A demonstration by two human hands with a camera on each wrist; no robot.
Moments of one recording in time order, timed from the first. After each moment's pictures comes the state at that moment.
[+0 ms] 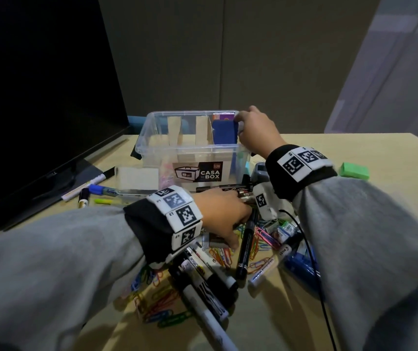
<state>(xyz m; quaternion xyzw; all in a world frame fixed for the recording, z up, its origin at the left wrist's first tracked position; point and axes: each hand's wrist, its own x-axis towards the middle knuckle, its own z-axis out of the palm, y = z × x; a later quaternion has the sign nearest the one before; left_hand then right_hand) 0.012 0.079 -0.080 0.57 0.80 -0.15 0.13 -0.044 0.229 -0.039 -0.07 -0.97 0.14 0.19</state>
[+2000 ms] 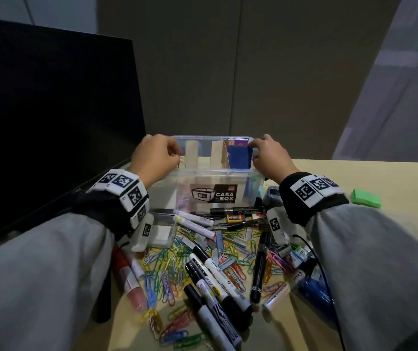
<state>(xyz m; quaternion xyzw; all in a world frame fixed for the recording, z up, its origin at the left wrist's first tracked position) -0.088 -0.025 -0.031 0.22 0.91 0.29 -0.18 -0.041 0.228 -0.038 -0.08 -0.97 0.13 0.18</state>
